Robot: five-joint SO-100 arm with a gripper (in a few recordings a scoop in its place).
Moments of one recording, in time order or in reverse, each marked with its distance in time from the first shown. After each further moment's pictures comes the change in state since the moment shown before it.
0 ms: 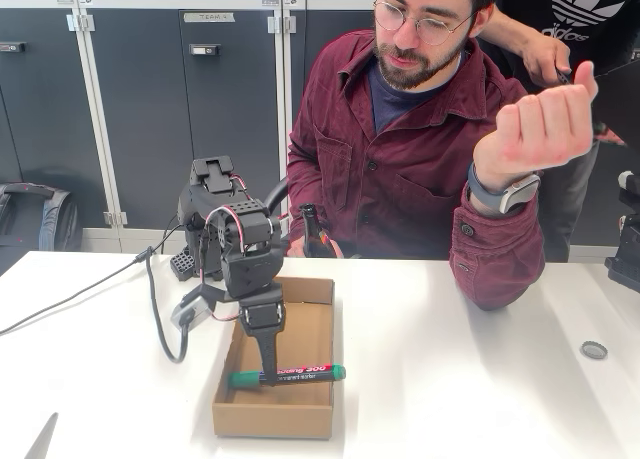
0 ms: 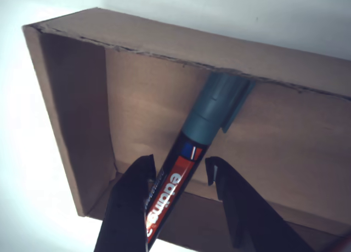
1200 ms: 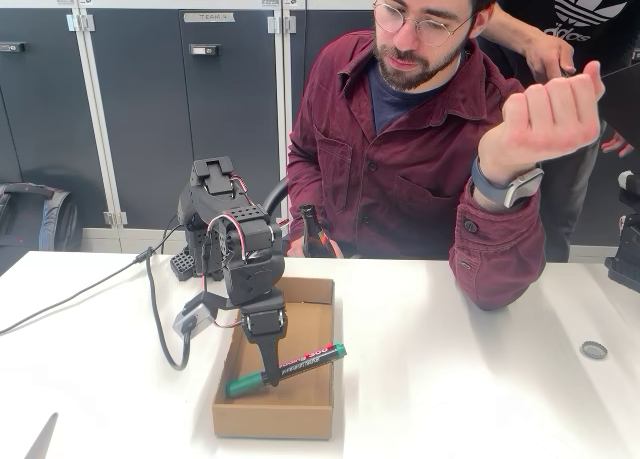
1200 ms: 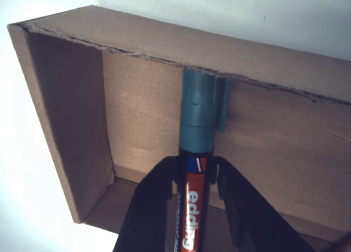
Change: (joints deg) arm -0.2 -0.5 3.0 -3.6 0.0
